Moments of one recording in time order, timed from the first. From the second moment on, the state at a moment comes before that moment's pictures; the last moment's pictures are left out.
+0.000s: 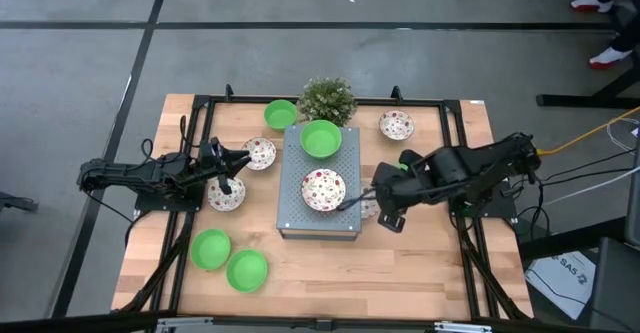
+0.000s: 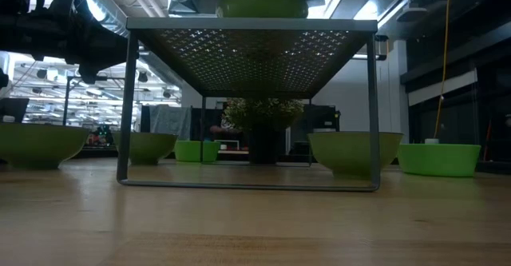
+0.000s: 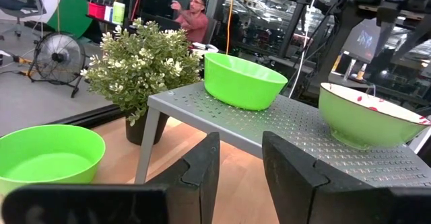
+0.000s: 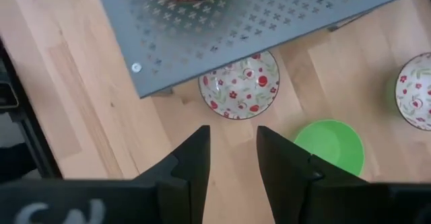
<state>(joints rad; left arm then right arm) -0.04 0.00 0.03 0.01 -0.44 -0.29 0.38 1.58 1.89 -1.57 0.29 0.73</state>
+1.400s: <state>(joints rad) -0.04 0.00 0.03 0.01 -0.44 -0.29 0.42 1.49 1.24 -1.48 0.38 1.01</state>
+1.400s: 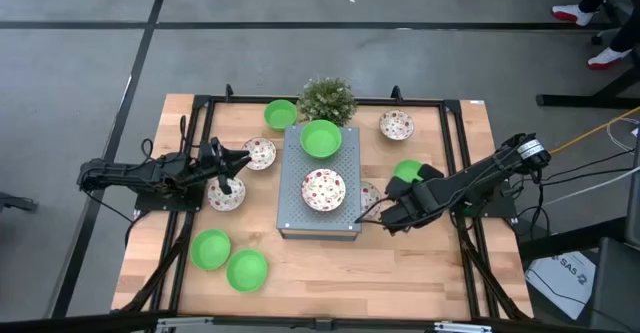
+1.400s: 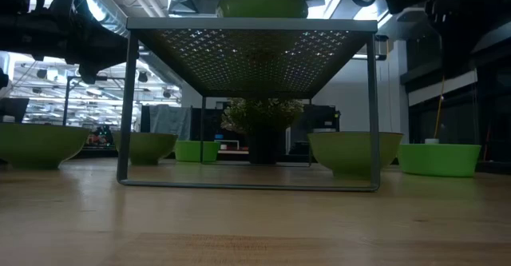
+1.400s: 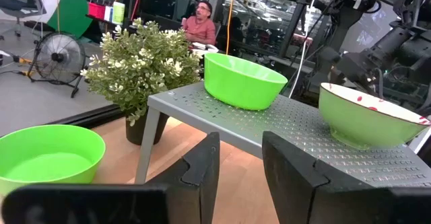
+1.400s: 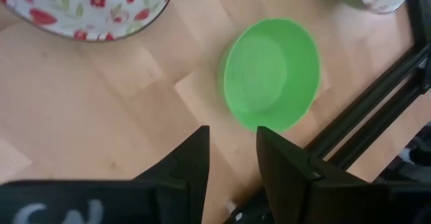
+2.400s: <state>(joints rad) -0.04 0.00 0.03 0.01 -0.44 -0.29 0.38 1.49 1.06 -1.32 0.42 1.06</state>
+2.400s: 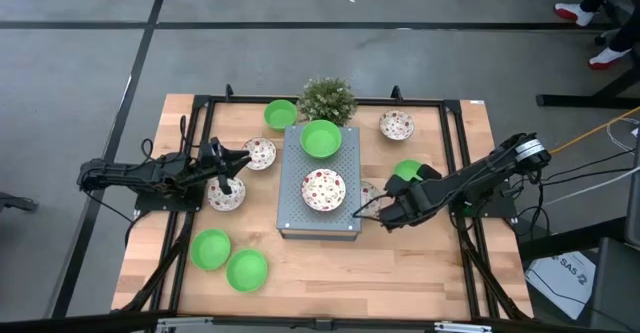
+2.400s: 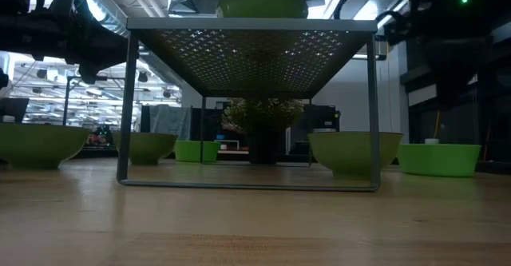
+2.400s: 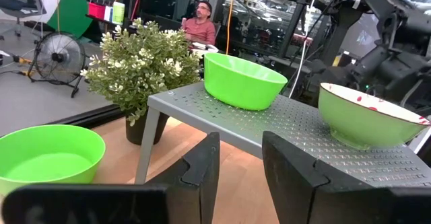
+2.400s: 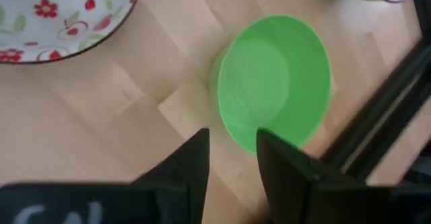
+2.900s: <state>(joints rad) -0.04 0.00 0.03 0.01 -0.44 -0.29 0.42 1.49 1.06 -1.29 0.36 1.15</state>
